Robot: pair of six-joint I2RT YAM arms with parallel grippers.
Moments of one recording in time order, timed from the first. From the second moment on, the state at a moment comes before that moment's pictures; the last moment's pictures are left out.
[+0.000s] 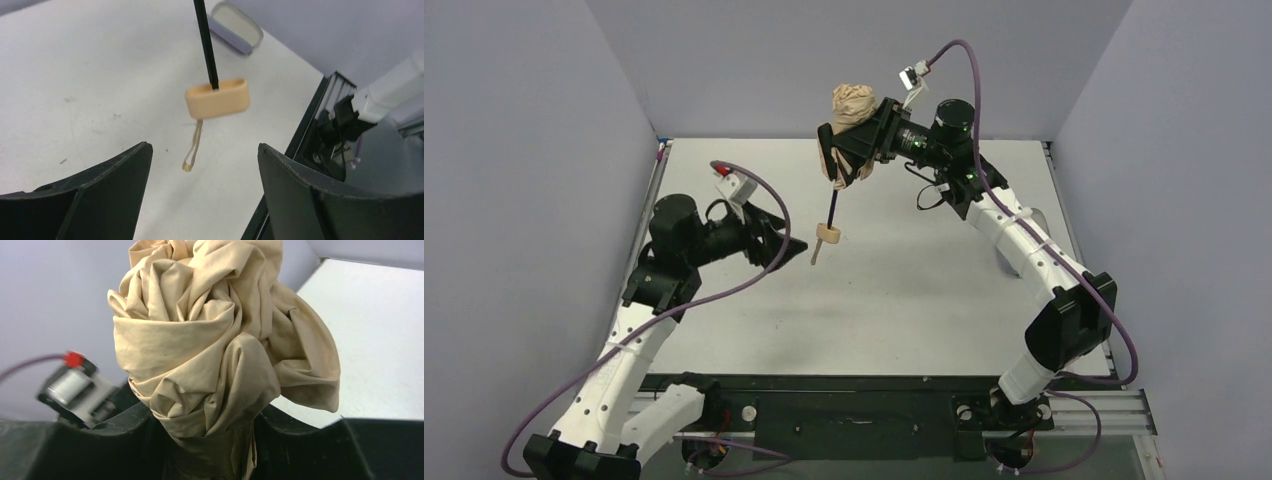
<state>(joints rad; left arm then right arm) -0.33 0.90 0.91 -0.27 0.71 -0.16 0.47 1.63 1.61 0.10 -0.67 0.82</state>
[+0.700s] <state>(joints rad) -0.46 1.24 1.16 -0.23 0.55 -0.35 0.56 1.53 1.54 -0.15 -0.42 0.59</state>
